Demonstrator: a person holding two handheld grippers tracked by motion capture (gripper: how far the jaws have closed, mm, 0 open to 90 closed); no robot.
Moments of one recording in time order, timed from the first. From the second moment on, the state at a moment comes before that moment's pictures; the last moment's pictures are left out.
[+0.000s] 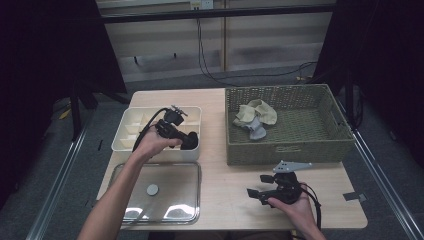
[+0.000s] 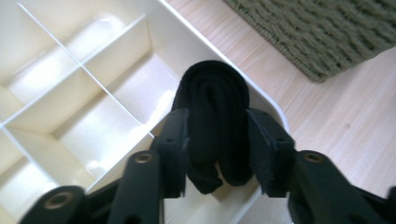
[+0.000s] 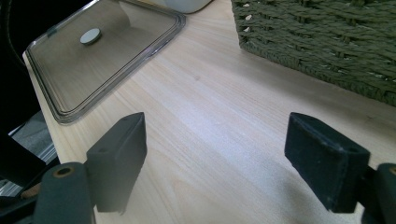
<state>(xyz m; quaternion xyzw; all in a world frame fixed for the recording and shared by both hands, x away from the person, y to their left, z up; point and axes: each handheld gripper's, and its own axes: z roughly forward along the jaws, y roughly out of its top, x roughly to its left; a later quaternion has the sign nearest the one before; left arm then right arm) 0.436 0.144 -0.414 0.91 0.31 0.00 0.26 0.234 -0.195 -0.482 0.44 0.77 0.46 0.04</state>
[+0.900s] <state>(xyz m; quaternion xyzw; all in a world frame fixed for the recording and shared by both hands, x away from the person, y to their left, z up) 0.441 0.133 -0.437 0.92 0.32 -0.02 0.23 0.236 -0.193 -0.483 0.44 0.77 0.46 0.04</state>
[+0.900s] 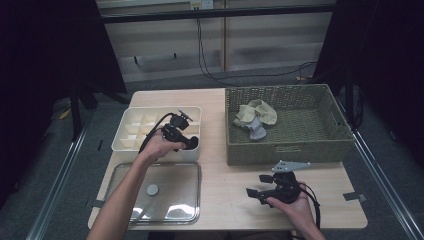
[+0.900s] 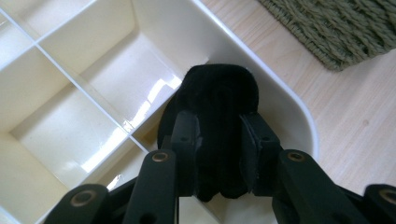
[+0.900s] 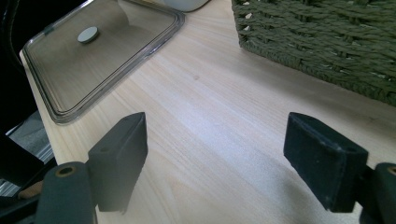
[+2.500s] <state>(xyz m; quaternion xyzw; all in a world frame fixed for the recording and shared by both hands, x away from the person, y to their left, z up) 0.389 0.219 -0.424 0.82 0.36 0.03 0.44 0.242 -0.196 -0.471 0.45 0.76 0.47 0.07</state>
